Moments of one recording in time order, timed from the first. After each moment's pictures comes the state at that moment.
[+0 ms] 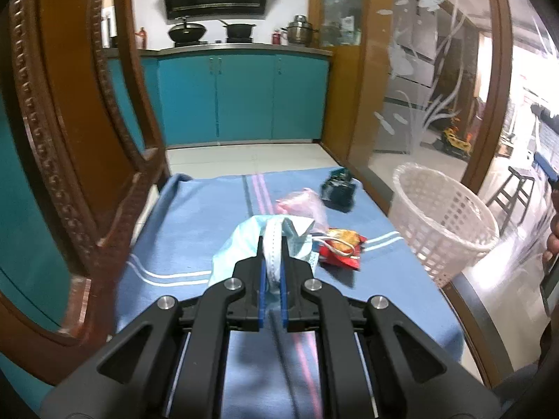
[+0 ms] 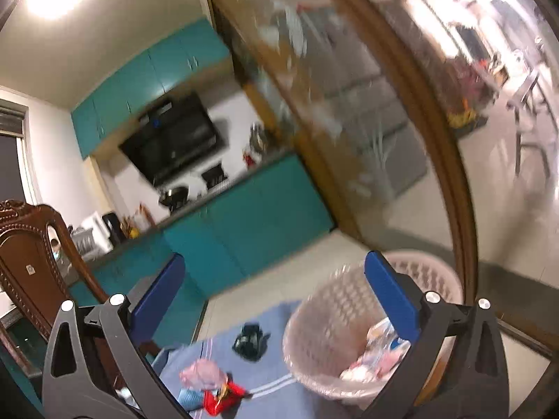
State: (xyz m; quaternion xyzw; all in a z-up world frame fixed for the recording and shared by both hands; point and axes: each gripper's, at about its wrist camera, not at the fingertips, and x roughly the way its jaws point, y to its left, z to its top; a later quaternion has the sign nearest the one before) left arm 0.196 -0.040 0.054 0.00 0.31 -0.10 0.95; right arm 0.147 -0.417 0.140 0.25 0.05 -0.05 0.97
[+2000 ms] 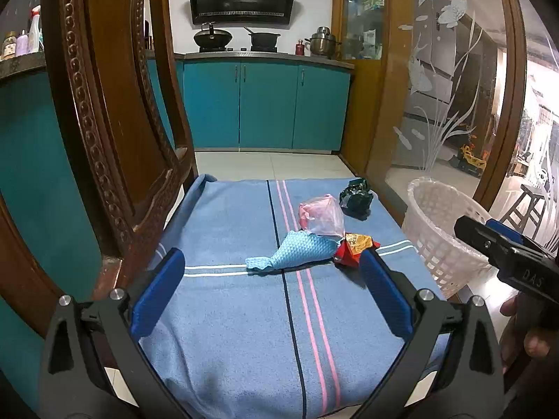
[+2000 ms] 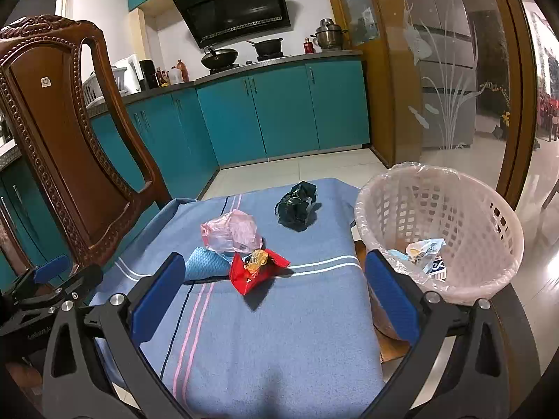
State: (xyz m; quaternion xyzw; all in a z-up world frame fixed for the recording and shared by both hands) left arm 0.172 -0.018 0.056 -0.02 0.29 -0.05 0.96; right arm 0.184 -0.270 0.075 0.08 0.28 0.06 0.95
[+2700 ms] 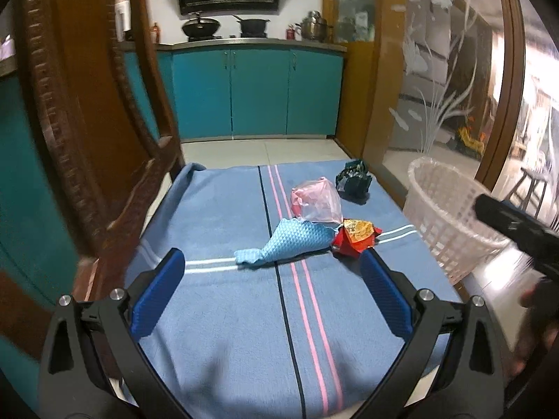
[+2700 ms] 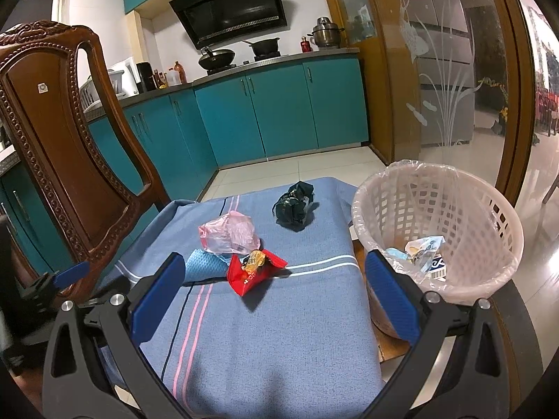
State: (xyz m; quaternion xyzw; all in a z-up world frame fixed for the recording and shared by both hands) left arm 0.200 -0.038 0.034 0.01 0.32 -0.07 0.95; right arm 0.184 -0.272 0.074 0.09 0.29 0.06 0.95
